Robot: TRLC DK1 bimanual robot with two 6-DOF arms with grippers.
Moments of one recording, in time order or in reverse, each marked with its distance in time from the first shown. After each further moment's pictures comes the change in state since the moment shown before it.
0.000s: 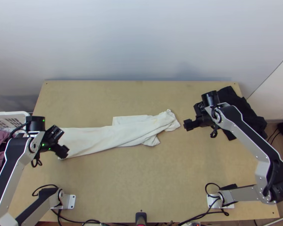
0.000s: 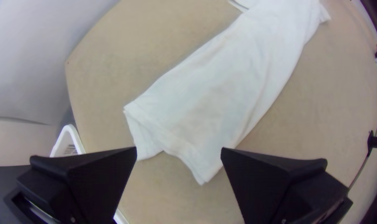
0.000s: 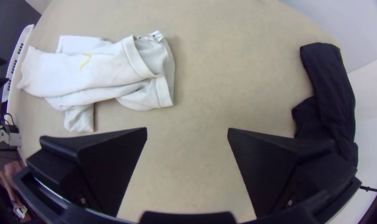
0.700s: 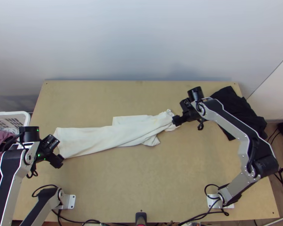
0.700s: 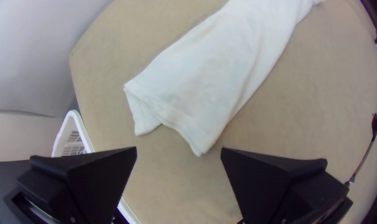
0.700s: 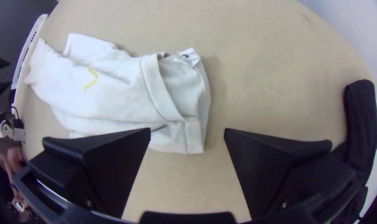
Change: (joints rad) left arm 0.053 -0.156 -0.069 -0.087 -0.034 0.070; right arm 0.062 0.247 0.124 0.112 -0.108 -0.035
